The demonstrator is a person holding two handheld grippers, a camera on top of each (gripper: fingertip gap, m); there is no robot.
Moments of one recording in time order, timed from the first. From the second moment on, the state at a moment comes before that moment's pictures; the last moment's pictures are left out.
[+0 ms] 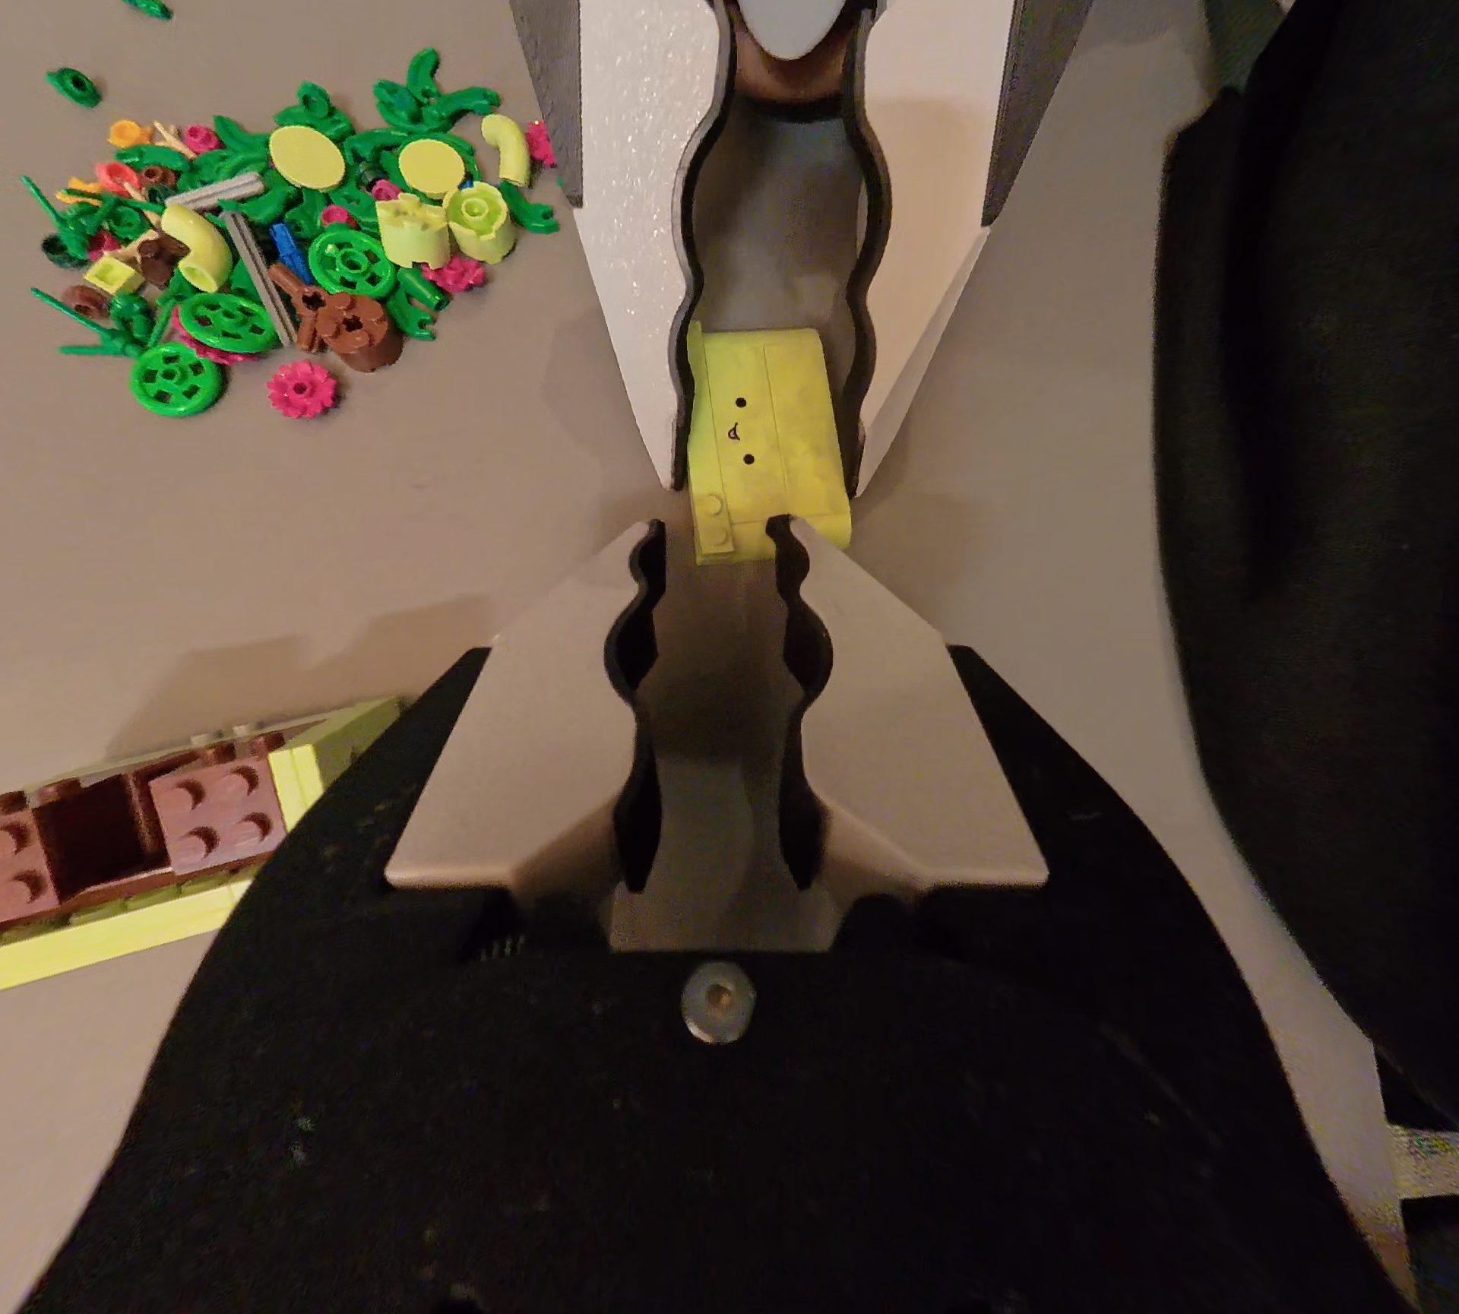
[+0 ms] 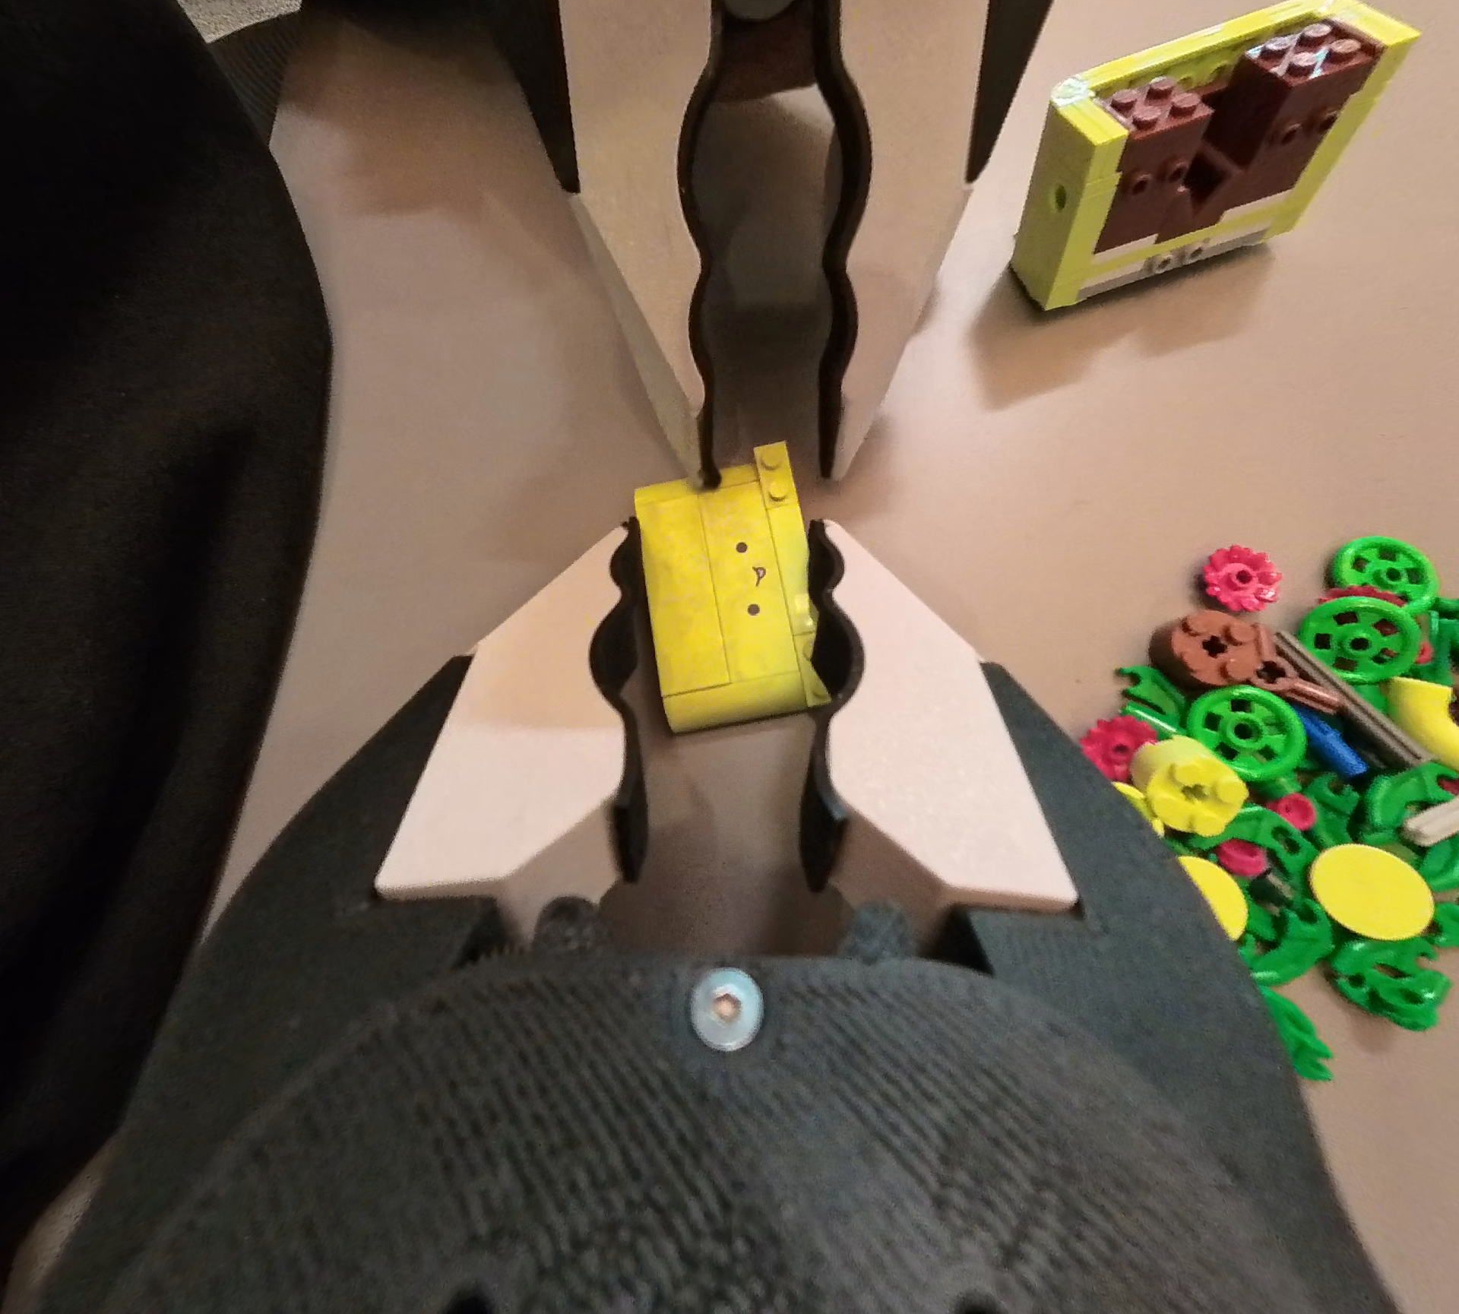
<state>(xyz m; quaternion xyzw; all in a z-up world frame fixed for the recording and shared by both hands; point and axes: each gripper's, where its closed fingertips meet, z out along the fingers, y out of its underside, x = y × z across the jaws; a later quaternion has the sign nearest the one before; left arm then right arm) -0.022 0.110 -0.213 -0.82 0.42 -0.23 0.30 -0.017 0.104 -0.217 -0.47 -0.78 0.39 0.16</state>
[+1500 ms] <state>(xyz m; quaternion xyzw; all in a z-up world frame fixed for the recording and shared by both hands) -0.016 0.084 -0.217 -0.82 0.42 -0.25 0.31 -0.008 0.144 -0.215 -0.50 -0.76 0.35 0.24</state>
